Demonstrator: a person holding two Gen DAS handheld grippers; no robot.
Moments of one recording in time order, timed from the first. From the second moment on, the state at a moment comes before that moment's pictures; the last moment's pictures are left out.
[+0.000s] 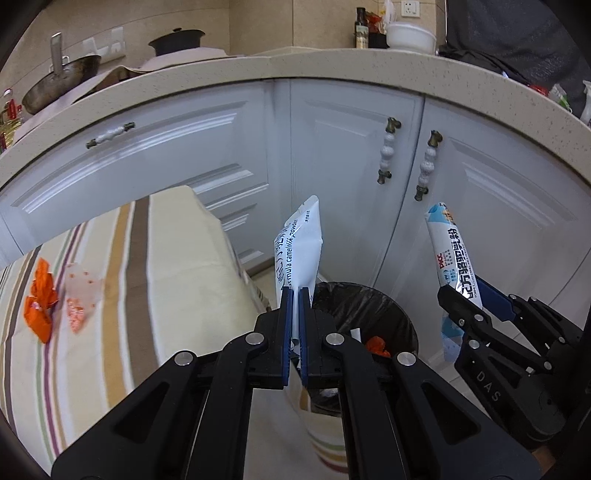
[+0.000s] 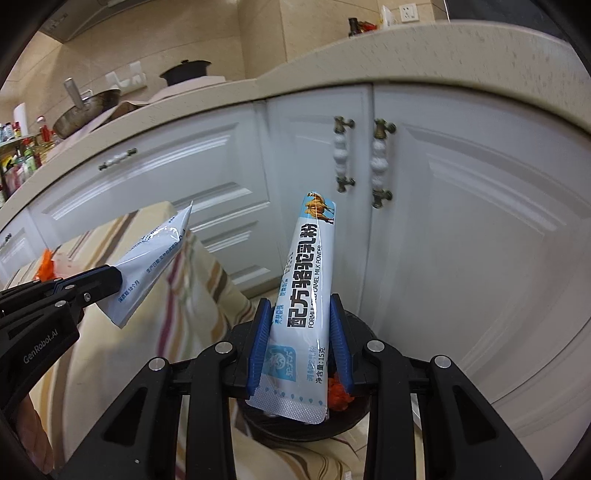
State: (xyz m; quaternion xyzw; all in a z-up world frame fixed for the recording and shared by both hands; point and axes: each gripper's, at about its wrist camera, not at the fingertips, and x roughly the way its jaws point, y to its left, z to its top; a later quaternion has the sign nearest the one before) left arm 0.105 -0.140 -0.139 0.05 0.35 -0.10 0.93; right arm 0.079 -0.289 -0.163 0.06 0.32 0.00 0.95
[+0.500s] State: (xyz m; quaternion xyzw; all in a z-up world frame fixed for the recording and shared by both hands) left arm 0.149 -0.181 -0.166 0.04 0.40 -0.12 0.91; right arm 0.113 -0.326 -0.196 0.08 0.33 -0.02 0.94
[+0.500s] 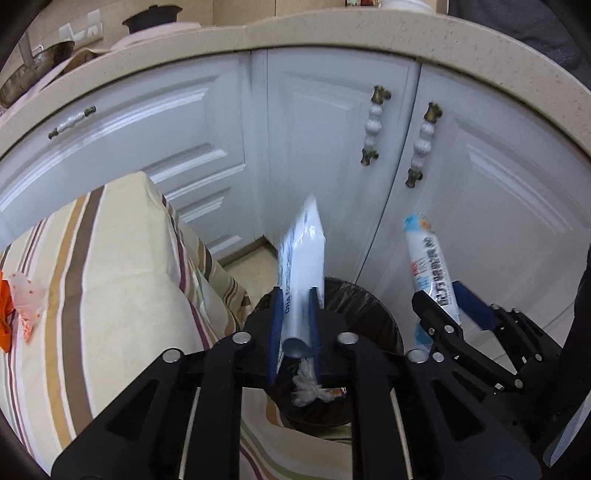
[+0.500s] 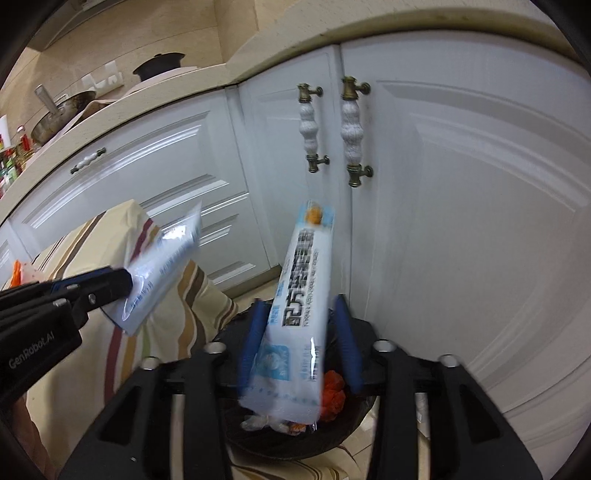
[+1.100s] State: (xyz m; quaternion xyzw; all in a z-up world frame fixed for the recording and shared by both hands) left arm 0.128 -0.131 -0.134 0.02 0.37 -0.08 0.92; right arm 0.106 -0.303 -0.171 0.08 0.32 -0.01 0.94
